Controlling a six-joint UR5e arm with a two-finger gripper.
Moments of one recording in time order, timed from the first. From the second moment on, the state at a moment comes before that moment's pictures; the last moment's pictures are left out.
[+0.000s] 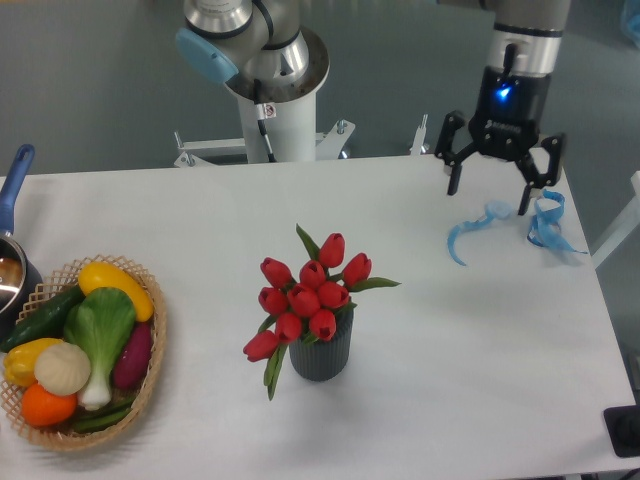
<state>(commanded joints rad) 2.87 -1.66 -1.79 -0.99 0.98 1.34</state>
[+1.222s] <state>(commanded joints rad) 2.66 -1.79 -1.91 -0.74 0.68 1.30</state>
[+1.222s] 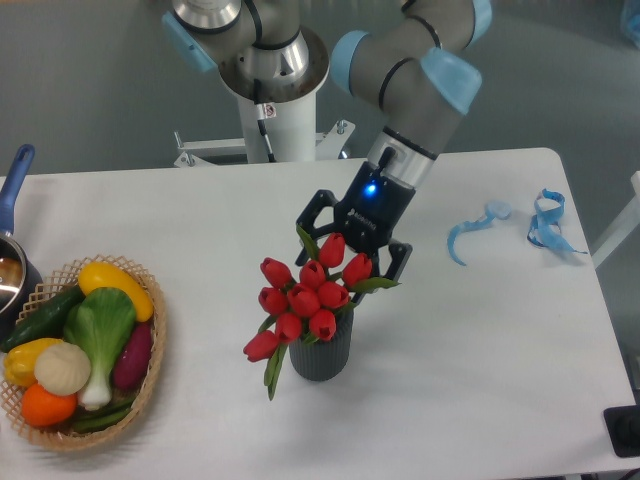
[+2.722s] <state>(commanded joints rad) 2.68 -1.77 -1.81 -0.75 0.63 1.10</state>
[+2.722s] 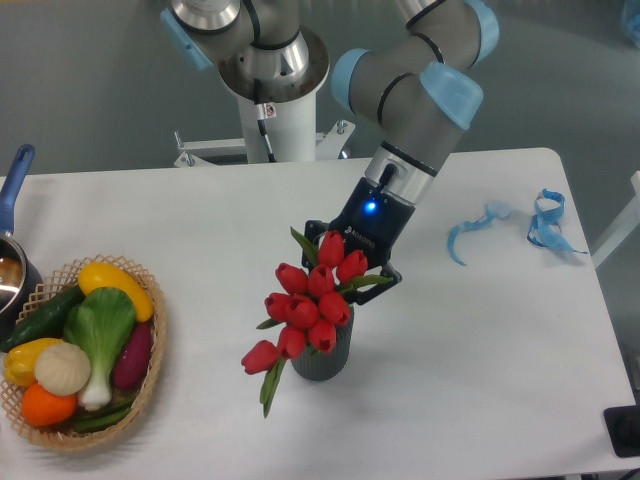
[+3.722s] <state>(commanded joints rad) 2.76 -1.69 -1.68 -0.75 0.44 0.75</state>
